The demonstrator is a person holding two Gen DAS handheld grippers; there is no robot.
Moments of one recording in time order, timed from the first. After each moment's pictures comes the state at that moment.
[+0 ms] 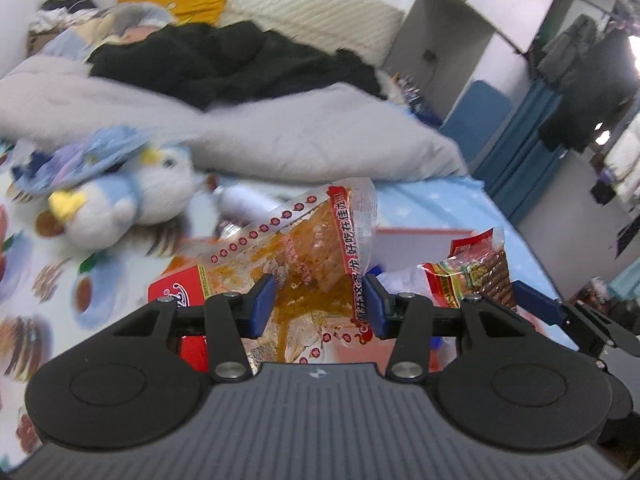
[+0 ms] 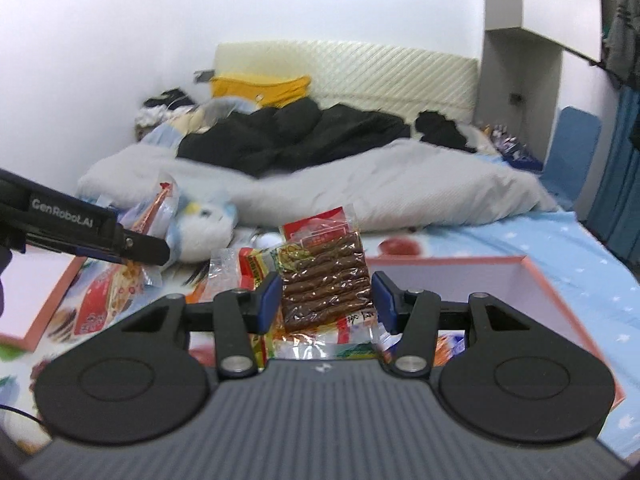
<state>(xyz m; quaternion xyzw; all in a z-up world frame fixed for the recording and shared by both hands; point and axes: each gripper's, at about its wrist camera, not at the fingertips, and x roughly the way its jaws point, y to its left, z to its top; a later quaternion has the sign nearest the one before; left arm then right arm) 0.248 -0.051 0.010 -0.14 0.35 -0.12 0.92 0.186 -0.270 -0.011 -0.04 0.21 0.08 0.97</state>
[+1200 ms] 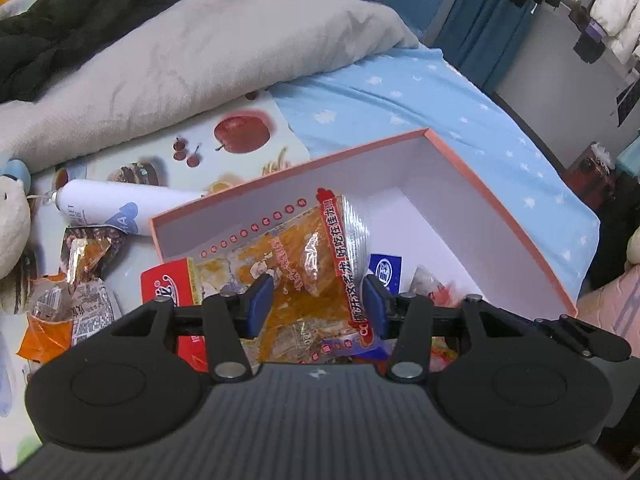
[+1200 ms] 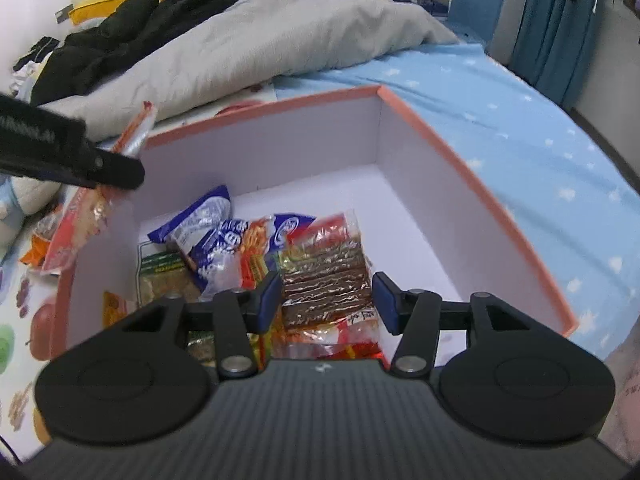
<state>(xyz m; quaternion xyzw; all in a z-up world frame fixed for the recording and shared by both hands) 0.402 -0.264 -0.059 0.01 0.48 -0.20 0.85 0.272 -0.416 -0.114 0.05 0.42 -0.05 0.91</state>
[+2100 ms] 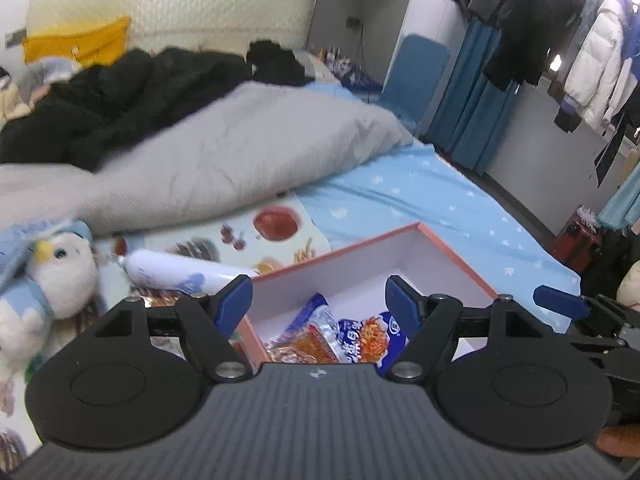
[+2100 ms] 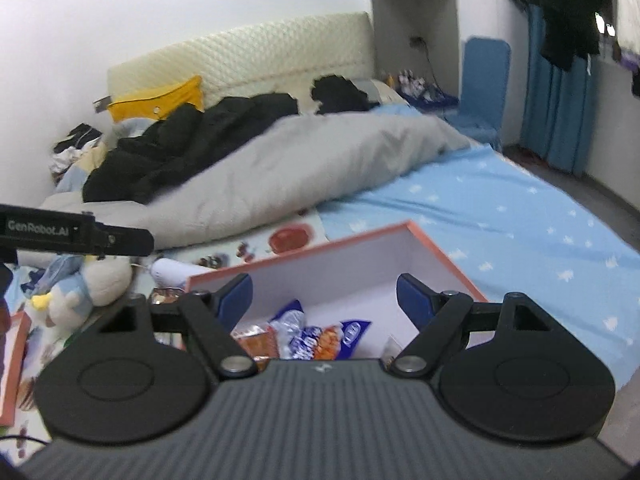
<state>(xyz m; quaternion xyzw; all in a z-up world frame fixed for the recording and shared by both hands) 0.328 -0.175 0.037 -0.03 0.34 -0.20 0.92 0.221 -0.379 -0.004 0.06 0.26 -0.02 0.96</state>
